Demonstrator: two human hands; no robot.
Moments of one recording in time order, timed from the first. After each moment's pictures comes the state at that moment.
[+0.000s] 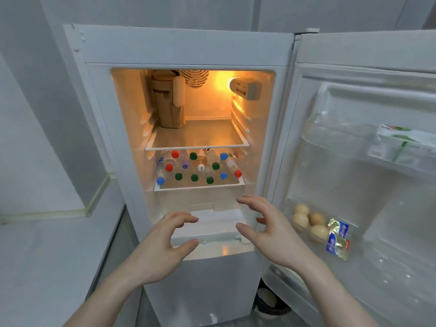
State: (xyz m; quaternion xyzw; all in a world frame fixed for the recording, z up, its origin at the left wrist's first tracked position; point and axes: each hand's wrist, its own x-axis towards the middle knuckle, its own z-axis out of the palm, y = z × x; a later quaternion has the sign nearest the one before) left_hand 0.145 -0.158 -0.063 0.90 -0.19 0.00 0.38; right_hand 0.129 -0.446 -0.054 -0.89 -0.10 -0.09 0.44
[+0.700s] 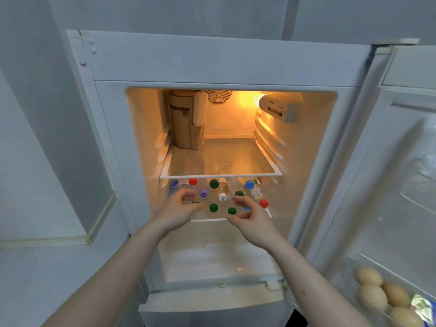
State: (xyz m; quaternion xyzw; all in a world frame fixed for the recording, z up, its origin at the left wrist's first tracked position) left_hand 0.404 -0.130 -0.066 0.85 -0.02 -0.04 0.53; right_hand 0.343 -0.365 -0.070 -0.85 0.00 -0.03 0.53
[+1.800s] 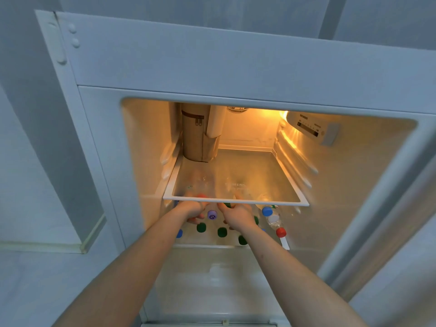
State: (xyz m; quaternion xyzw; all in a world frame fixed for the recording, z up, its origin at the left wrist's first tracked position) left_hand 0.562 -0.147 -0.093 0.84 0.13 -0.17 0.50; right_hand 0.539 -0.309 -0.107 -0.89 0.12 0.05 0.43
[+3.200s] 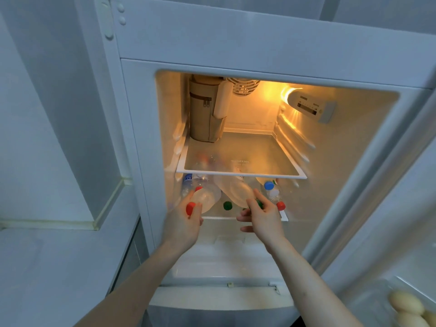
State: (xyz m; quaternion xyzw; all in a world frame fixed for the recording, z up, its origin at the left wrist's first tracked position) left_hand 0.385 -0.116 -0.108 0.83 0.02 0.10 0.55; right_hand 0.380 -0.321 -0.080 -0.73 0.12 -0.05 0.67
